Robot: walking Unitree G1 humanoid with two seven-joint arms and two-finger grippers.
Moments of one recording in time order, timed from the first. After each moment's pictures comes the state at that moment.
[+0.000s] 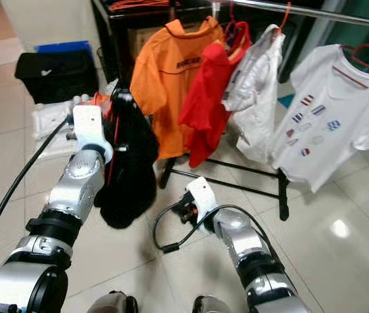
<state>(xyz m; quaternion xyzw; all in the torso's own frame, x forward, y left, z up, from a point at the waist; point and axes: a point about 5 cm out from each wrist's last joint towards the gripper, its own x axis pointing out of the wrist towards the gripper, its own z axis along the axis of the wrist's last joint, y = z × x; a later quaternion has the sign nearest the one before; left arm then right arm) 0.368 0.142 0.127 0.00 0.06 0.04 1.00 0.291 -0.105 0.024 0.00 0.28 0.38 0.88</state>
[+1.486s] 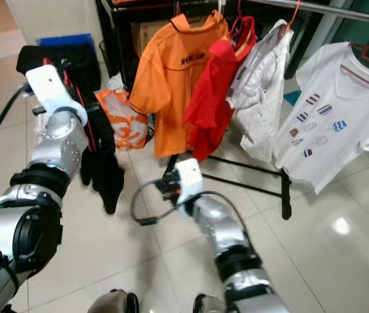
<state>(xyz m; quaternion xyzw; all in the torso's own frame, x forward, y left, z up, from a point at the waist) 0.405 0.177 0.186 -0.08 0.01 0.16 0.98 0.308 -0.060 0.051 0.09 0.20 0.32 0.92</state>
